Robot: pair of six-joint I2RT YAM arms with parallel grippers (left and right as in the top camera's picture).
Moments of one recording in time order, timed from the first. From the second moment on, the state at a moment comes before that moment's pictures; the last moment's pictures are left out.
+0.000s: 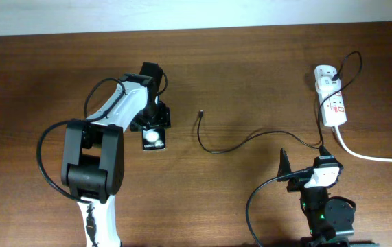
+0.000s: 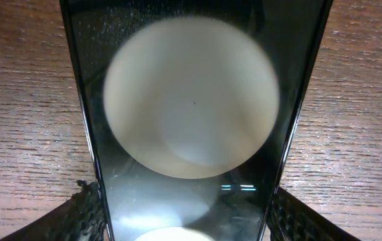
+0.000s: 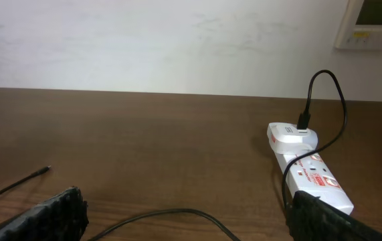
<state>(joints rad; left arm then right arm) -0.25 2.17 1.57 -0.96 -0.01 -0.32 0.05 0.01 0.01 -0.07 0.00 0.00</state>
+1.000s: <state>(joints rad) -0.25 2.22 1.81 -1.15 0.00 -0.32 0.05 0.01 0.01 -0.07 0.00 0.00</state>
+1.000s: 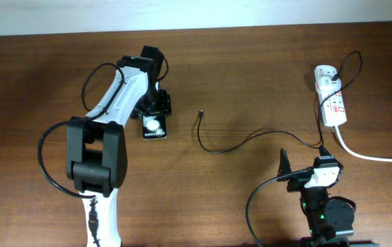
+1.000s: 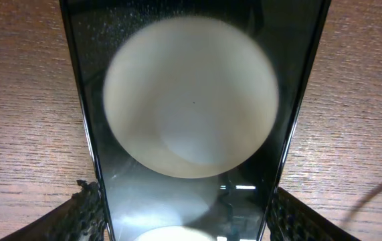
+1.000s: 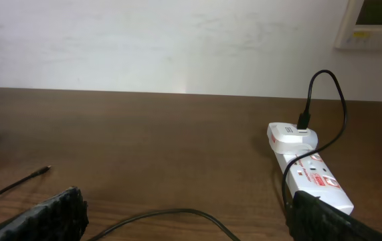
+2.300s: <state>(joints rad) -0.25 2.22 1.81 -1.14 0.03 -0.32 0.05 0.01 0.01 -0.07 0.00 0.00</state>
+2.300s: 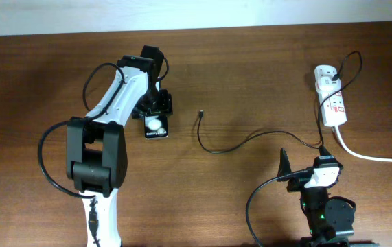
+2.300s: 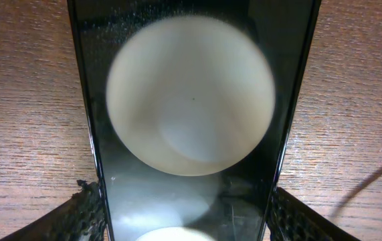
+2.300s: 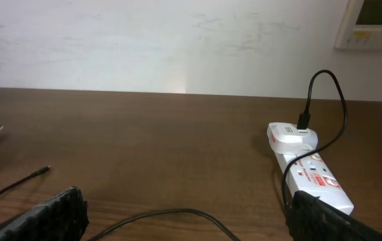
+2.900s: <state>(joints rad) -0.25 2.22 1.81 -1.14 0.19 -0.32 0.05 0.01 0.01 -0.07 0.00 0.00</state>
